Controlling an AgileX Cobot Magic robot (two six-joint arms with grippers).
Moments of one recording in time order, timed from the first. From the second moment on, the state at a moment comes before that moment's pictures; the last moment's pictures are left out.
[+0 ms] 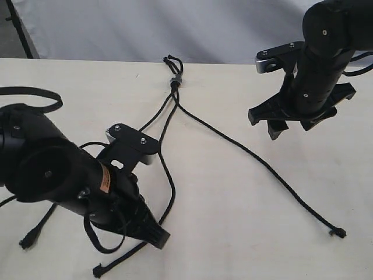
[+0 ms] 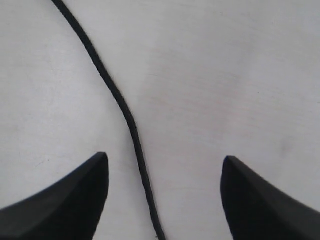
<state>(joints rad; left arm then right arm) -0.73 1.55 -0.75 -0.07 0.45 -0.16 0.23 1.77 -1.24 -0.20 0.92 0.16</state>
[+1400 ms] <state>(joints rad) -0.29 1.49 -0.78 0.21 0.39 -0.18 0.23 1.77 -1.22 -0.19 0.87 0.16</state>
